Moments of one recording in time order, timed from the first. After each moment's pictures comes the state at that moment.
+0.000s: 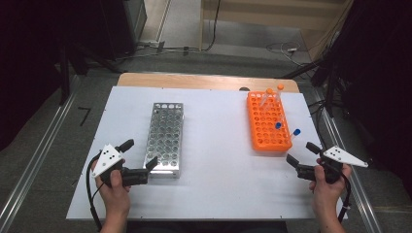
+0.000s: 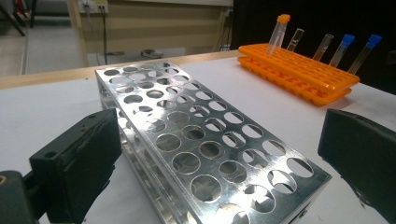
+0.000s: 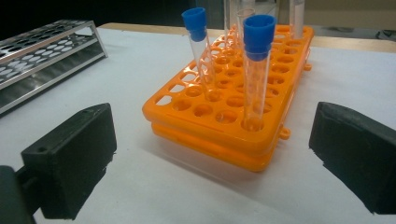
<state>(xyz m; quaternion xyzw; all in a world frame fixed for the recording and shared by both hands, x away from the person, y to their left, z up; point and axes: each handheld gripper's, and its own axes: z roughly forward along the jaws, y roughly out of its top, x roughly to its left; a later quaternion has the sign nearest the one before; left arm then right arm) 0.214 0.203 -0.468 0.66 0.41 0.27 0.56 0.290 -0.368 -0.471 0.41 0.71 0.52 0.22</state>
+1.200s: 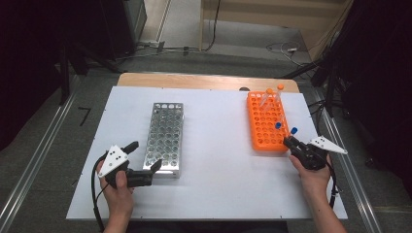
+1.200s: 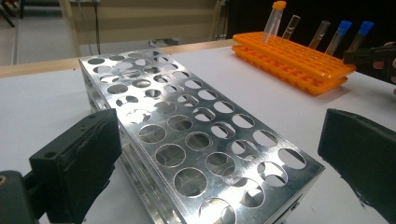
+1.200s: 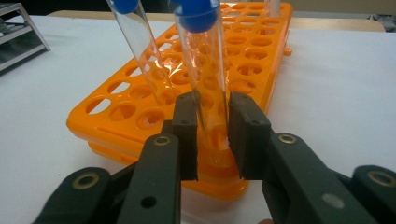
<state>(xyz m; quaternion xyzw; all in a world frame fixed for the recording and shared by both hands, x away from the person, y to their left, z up) 0.215 0.195 -0.472 0.67 0.41 0.27 0.55 0.334 -0.352 -0.495 0.45 0.70 0.49 0.25</state>
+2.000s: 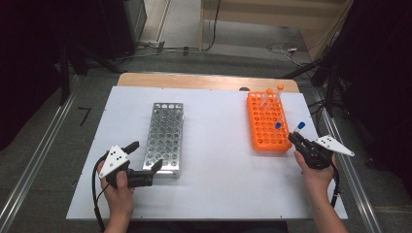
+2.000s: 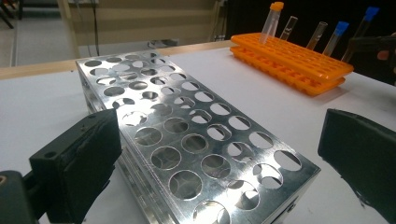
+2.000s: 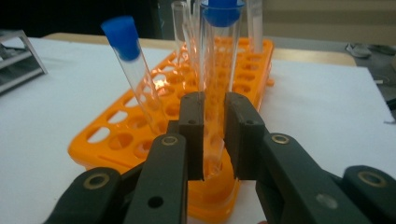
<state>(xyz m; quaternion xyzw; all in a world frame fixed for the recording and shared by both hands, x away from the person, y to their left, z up) 0.214 0.194 -0.470 0.67 0.41 0.27 0.55 0.328 -0.354 -0.479 0.44 0.68 0.51 0.29</state>
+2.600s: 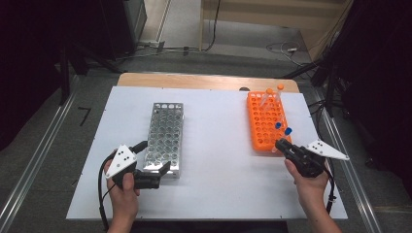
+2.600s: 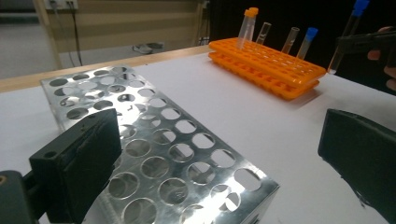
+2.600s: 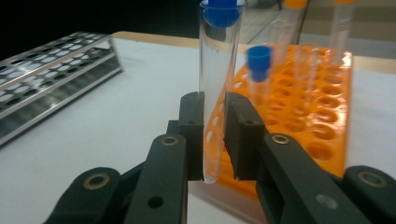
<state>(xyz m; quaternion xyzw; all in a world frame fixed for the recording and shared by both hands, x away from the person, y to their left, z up) 0.211 0.173 -0.456 0.69 0.38 0.25 0.56 0.293 -0.314 -0.455 0.39 0.72 0.53 0.23</state>
